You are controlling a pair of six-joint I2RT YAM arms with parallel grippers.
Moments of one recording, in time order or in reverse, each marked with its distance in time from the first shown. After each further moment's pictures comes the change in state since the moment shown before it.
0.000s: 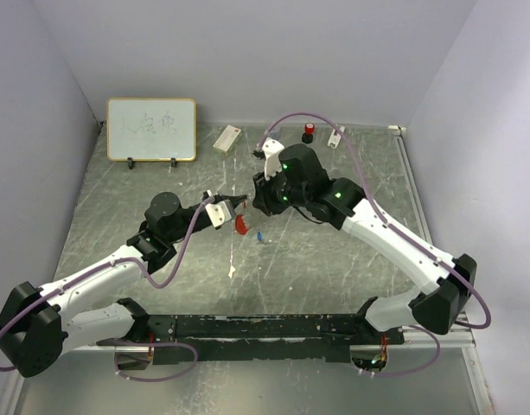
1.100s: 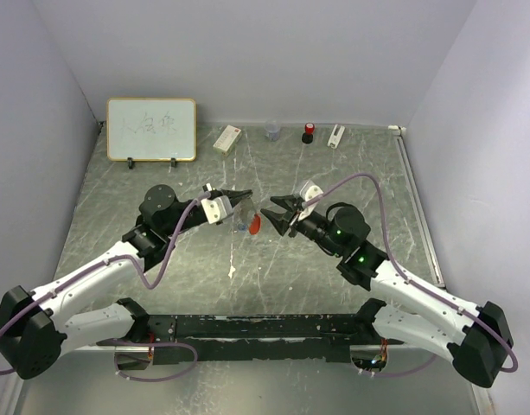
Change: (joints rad) left arm -0.002 -0.012 0.090 -0.032 0.085 -0.019; right arm -0.011 -0.472 -0.793 1.001 -0.054 -0.225
